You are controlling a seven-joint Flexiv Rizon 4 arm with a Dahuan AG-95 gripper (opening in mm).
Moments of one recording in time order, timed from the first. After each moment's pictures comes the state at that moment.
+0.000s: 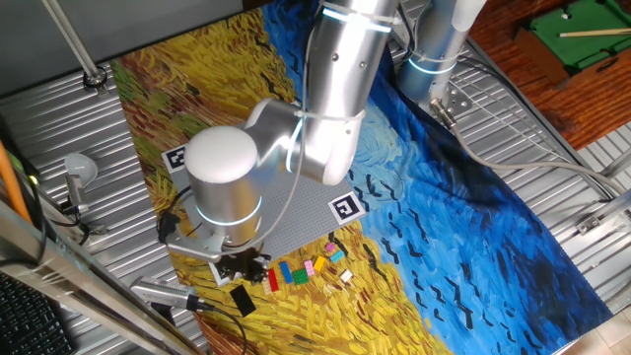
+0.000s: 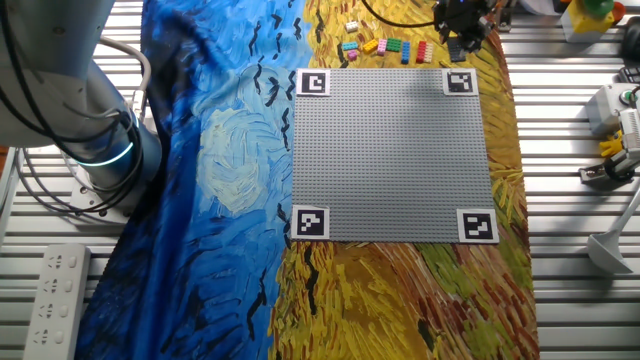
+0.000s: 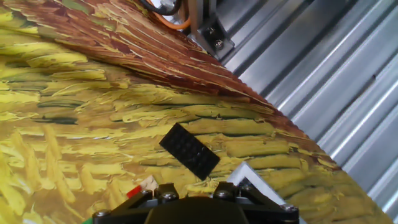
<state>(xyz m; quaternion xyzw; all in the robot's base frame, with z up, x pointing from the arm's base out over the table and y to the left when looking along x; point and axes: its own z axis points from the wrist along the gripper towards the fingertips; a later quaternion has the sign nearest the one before) 0.629 0.261 0.047 -0.41 0.91 0.02 0.07</state>
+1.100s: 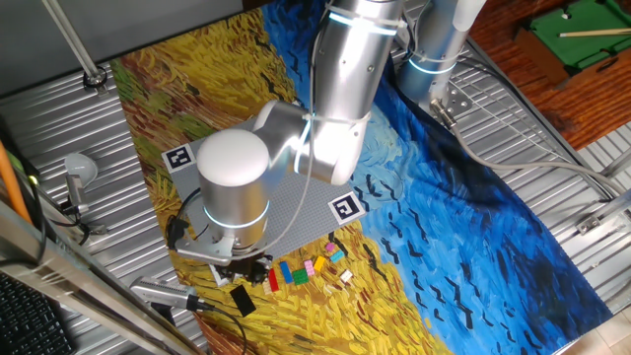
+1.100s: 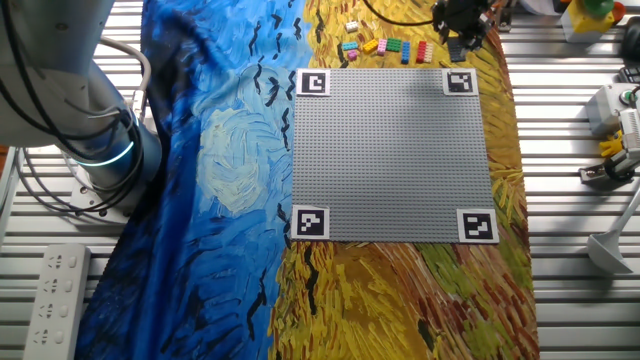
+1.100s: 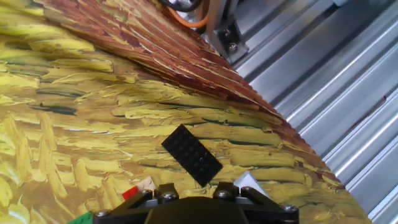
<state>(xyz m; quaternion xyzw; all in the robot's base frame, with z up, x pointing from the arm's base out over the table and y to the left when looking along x) 0.632 0.266 0.043 -0.43 0.90 0.01 0.08</state>
